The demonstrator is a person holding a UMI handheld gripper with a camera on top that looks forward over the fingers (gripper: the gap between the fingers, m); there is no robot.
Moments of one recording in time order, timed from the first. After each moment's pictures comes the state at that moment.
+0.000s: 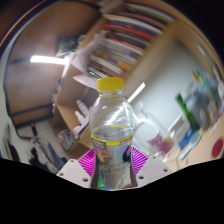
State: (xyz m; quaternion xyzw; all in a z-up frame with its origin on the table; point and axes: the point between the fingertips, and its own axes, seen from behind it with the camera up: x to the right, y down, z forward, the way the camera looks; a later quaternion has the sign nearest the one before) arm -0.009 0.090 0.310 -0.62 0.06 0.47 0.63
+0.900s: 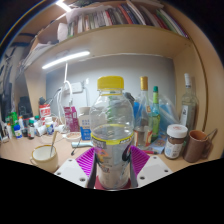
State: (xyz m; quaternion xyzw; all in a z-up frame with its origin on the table) arm 0.259 0.205 0.071 -0.76 -0.07 0.08 0.64
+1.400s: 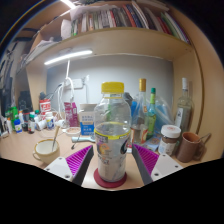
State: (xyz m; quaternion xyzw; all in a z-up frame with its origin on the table) arm 0.271 0.179 0.074 -0.77 -0.08 0.05 0.63
